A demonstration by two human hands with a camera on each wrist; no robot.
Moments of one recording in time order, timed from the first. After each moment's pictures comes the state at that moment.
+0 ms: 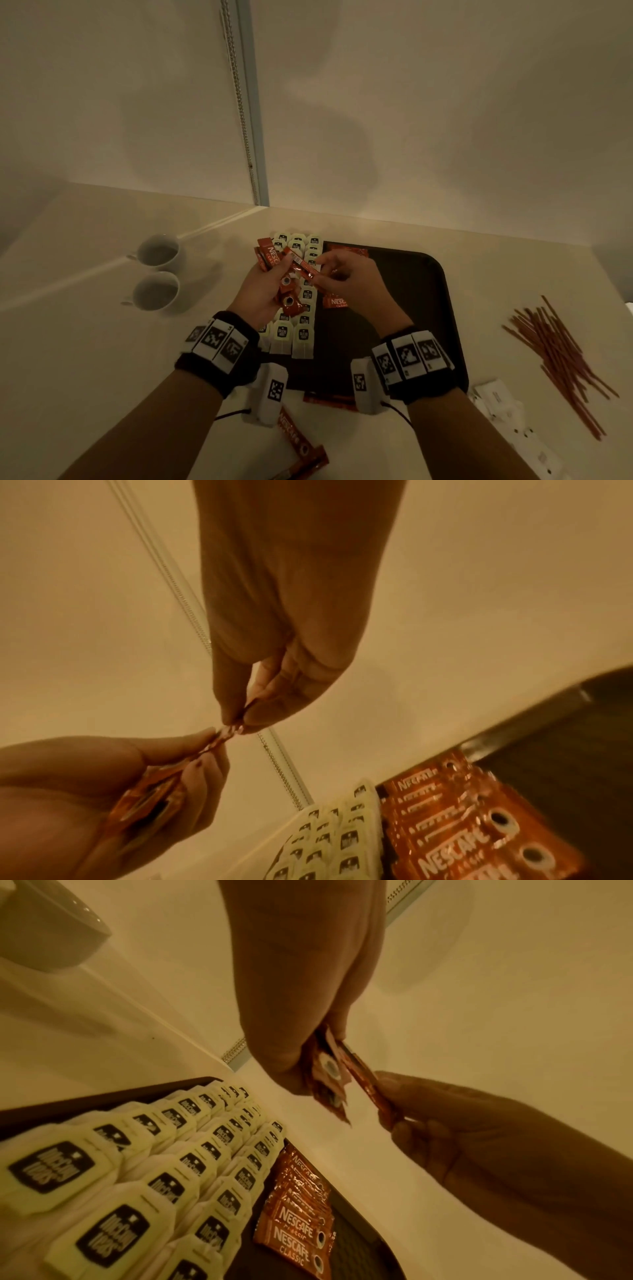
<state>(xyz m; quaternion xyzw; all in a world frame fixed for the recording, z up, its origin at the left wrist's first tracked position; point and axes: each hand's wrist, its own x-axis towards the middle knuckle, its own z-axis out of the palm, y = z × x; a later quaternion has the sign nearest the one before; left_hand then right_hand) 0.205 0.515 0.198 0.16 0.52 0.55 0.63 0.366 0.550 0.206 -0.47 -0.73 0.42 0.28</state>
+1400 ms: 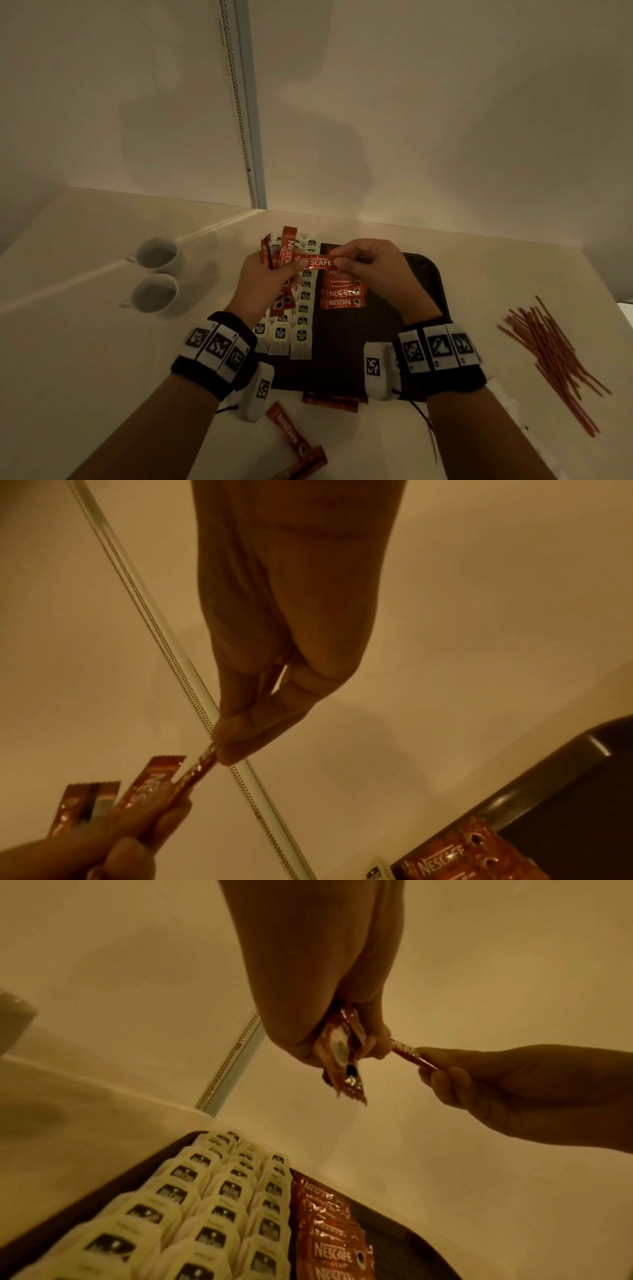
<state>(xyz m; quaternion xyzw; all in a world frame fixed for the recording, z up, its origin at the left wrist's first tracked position) 0.203 0.510 0.207 0.38 0.58 0.54 0.47 0.392 0.555 0.248 -0.47 -0.64 0.52 0.30</state>
